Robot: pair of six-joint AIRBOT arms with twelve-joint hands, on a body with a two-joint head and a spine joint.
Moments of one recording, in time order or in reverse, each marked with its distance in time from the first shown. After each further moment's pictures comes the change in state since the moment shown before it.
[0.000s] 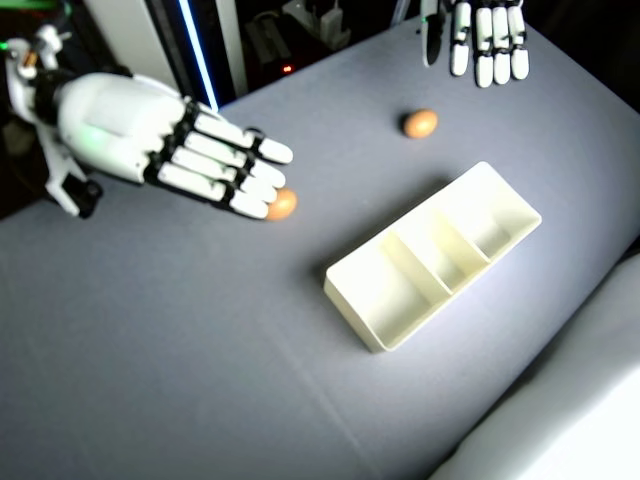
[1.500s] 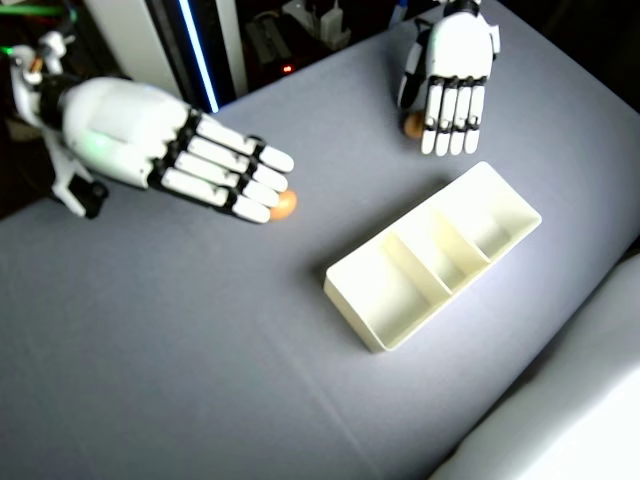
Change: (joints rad) left arm -0.136 -0.131 0.143 0.097 0.505 -0.036; right arm -0.005 -0.017 0.012 0.016 0.002 0.032
